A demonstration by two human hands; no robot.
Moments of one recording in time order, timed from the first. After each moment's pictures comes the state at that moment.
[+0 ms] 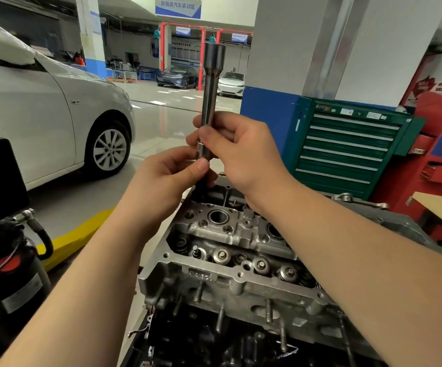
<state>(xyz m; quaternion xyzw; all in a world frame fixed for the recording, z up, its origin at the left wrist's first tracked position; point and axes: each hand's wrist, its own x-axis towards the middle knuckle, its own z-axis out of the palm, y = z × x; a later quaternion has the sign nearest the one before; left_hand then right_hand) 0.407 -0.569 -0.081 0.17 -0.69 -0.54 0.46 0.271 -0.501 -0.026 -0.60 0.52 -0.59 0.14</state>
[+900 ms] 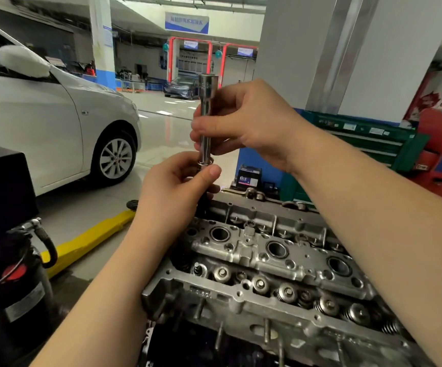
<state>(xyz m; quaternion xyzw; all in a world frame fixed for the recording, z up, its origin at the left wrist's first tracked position) 0.395 -0.558 -0.069 0.20 -0.67 -0.47 0.54 0.256 -0.504 0.057 -0.69 0.53 -0.45 0.19</state>
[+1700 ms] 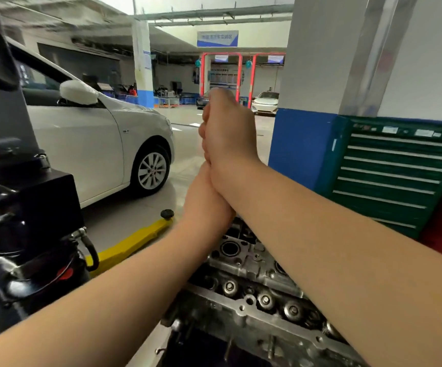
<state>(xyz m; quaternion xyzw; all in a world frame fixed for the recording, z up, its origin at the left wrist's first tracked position) 0.367 -0.531 -0.027 0.37 -0.71 -0.37 0.48 0.319 -0.538 0.056 -0.45 0.53 -0.69 0.20</state>
